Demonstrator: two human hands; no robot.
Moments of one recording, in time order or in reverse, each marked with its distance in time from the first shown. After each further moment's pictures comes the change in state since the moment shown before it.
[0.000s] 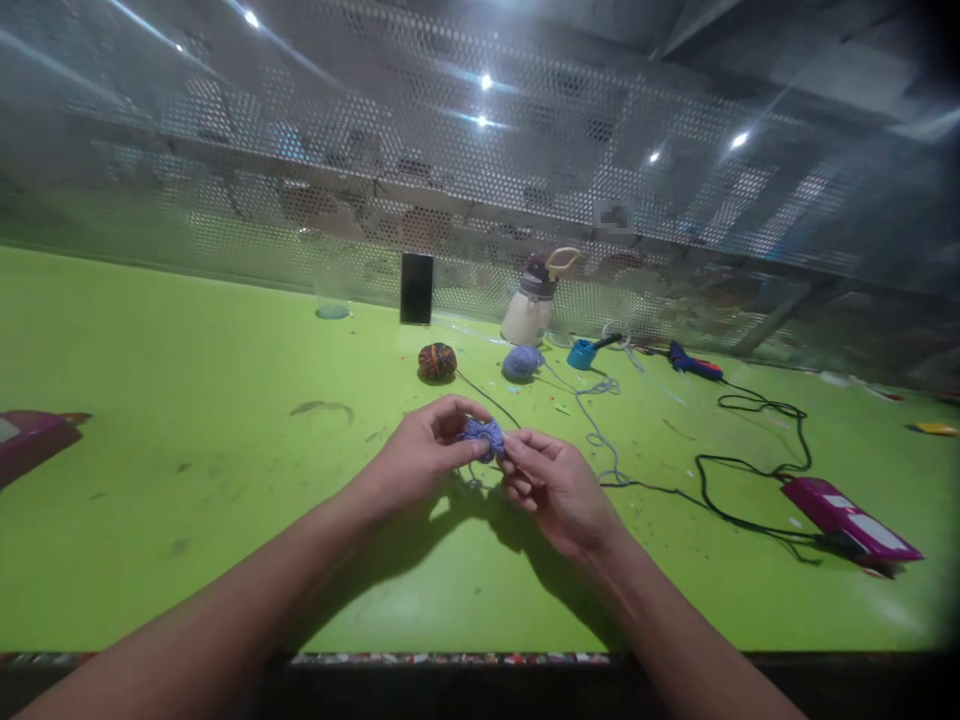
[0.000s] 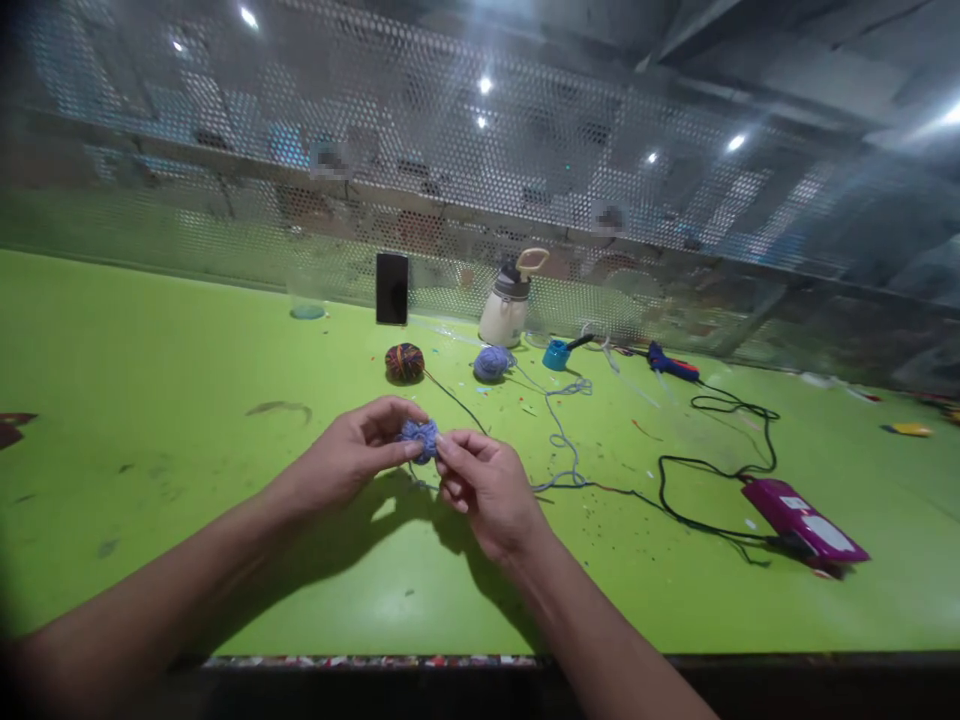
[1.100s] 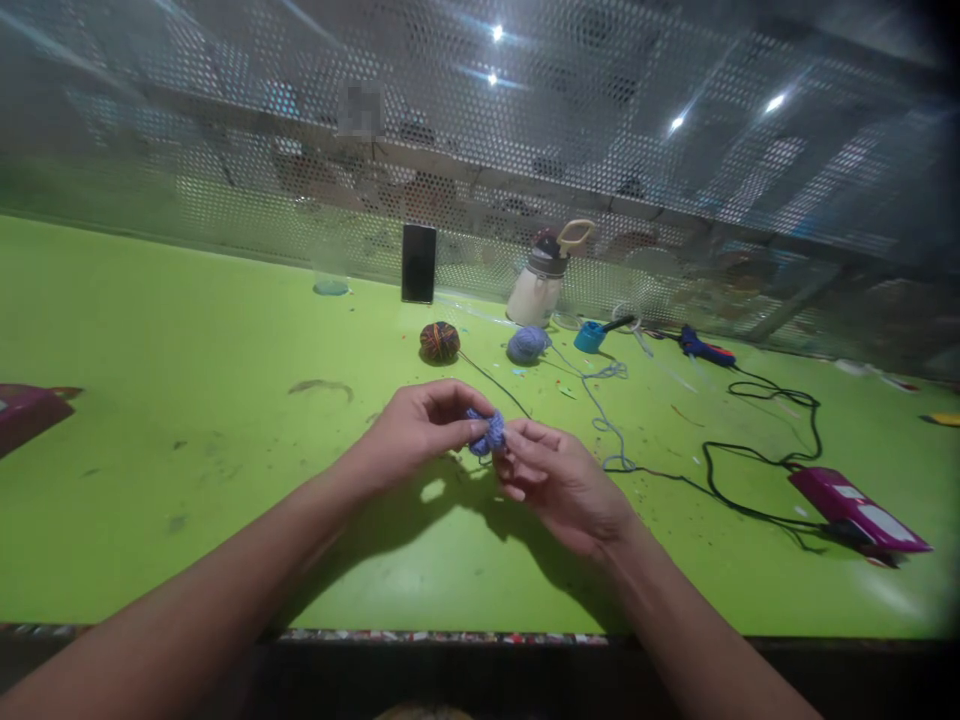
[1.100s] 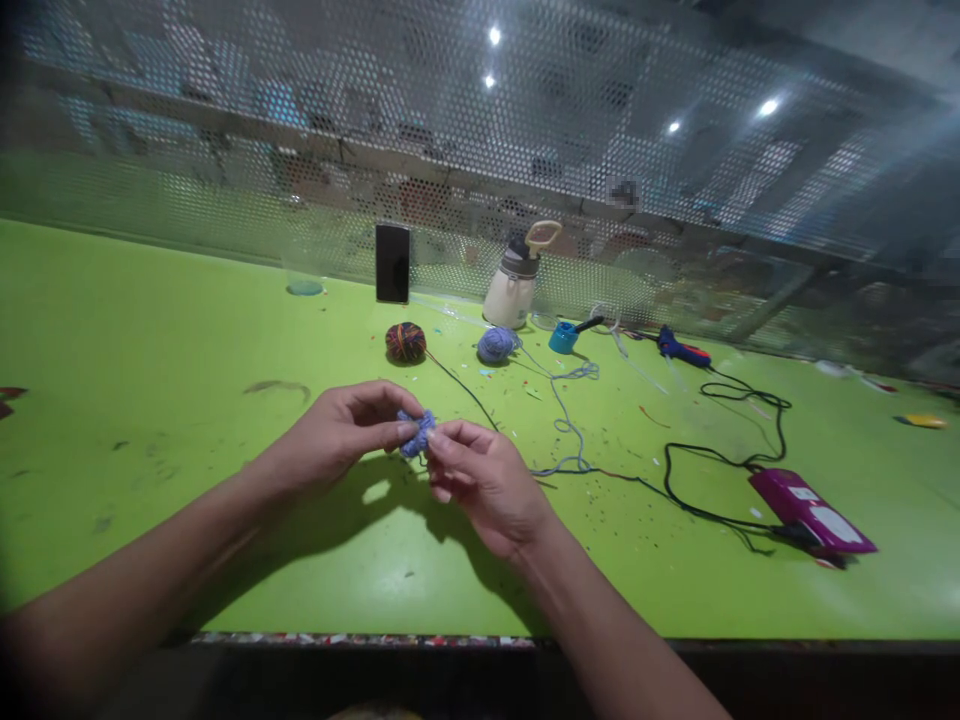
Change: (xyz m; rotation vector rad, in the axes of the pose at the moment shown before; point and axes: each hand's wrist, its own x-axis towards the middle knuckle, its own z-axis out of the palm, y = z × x) left_hand -0.003 0.008 -0.004 0.013 0.009 -0.012; right_hand -0.007 -0.005 0.001 0.101 -0.102 0.167
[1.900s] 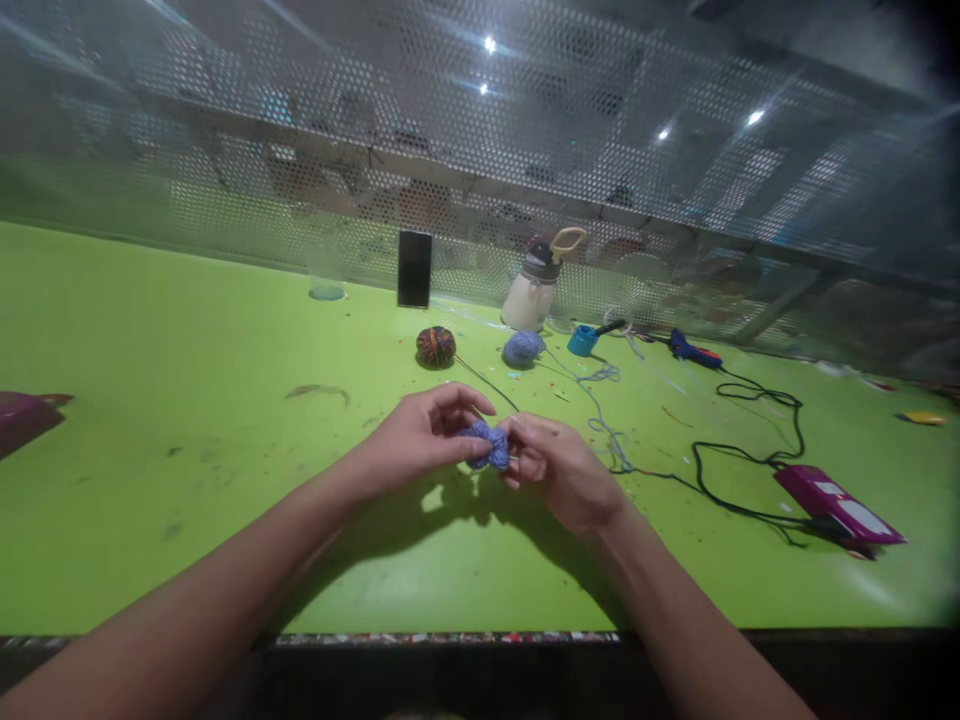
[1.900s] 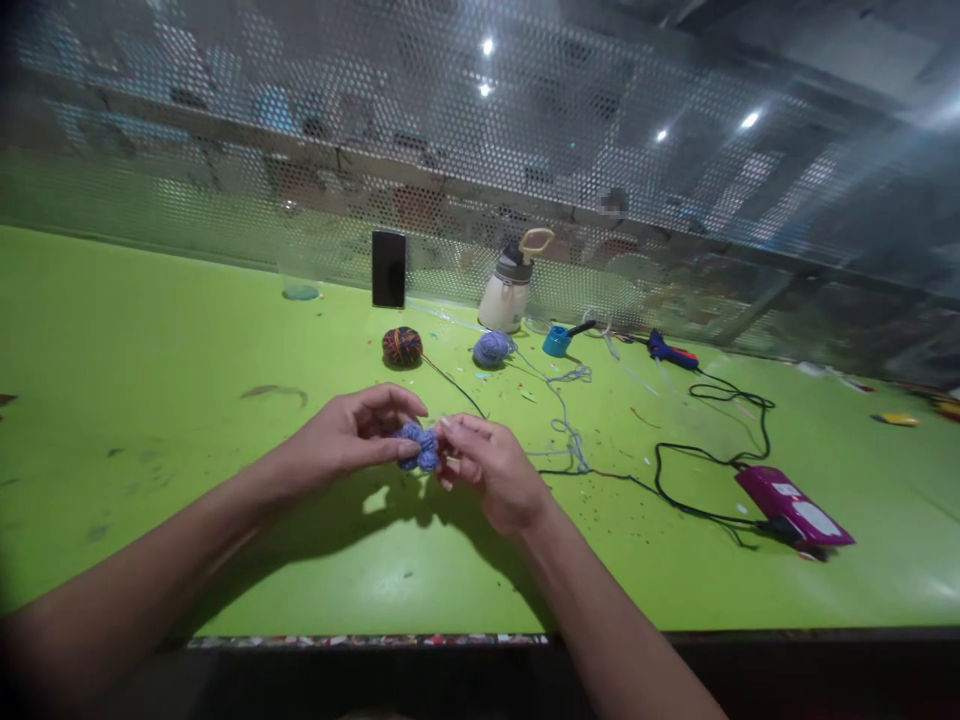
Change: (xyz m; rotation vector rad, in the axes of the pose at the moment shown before) left_hand 0.002 -0.002 -0.005 0.045 -0.151 -0.001; right_hand 0.008 -0.005 -0.012 -0.131 -0.067 -0.115
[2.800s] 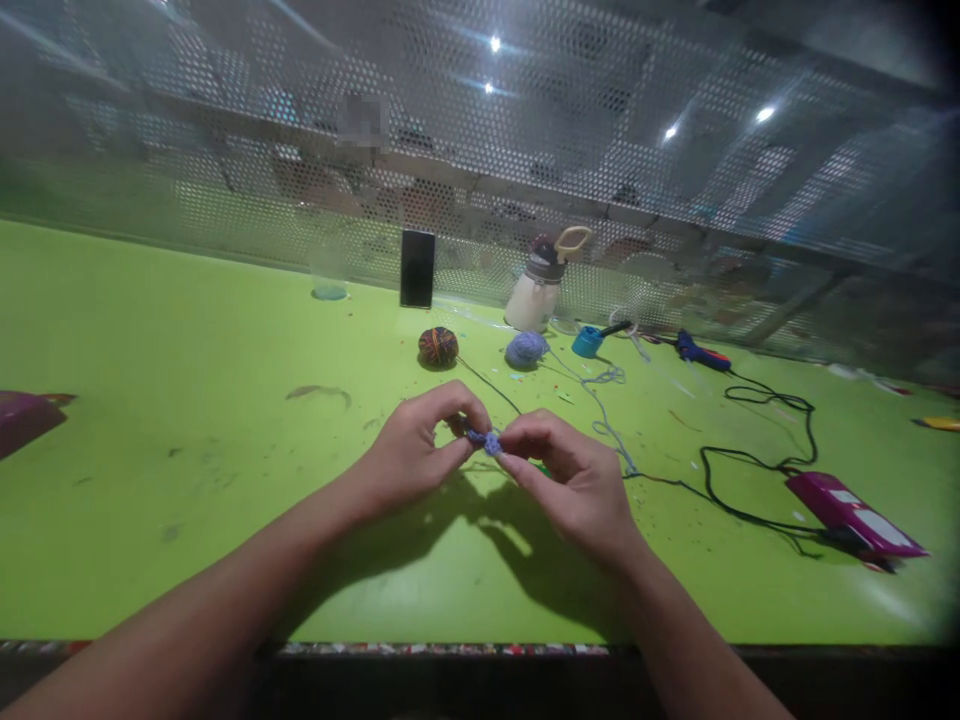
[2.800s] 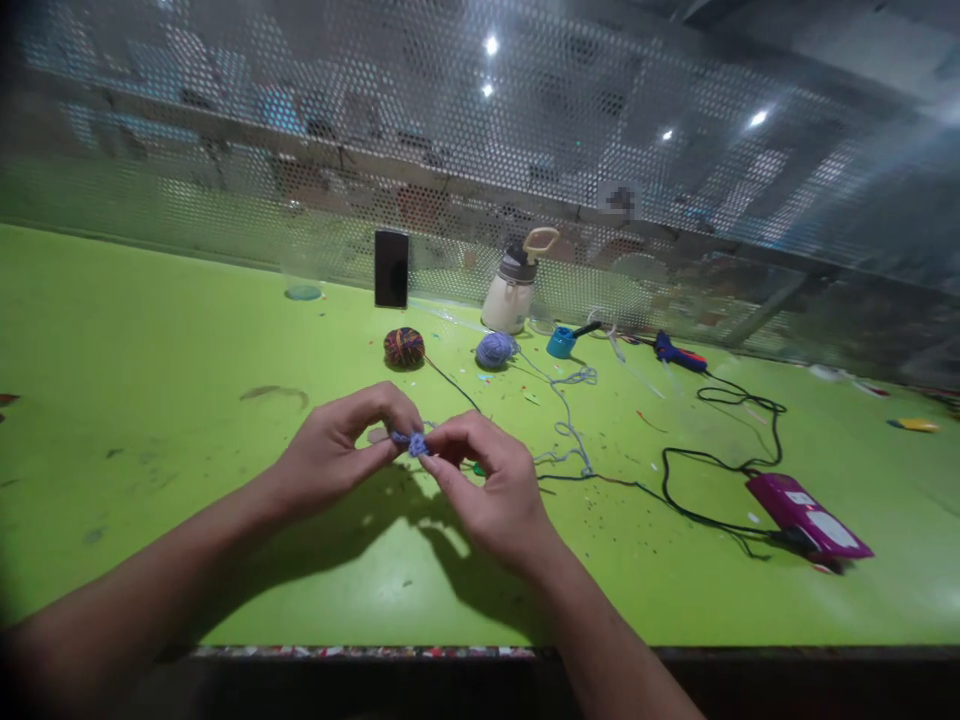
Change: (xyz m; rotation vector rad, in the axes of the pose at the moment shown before) left_hand -0.005 0.003 0.005 0.542 0.140 0.460; right_hand -0.015 -0.001 0.009 -0.715 0.051 -0.583
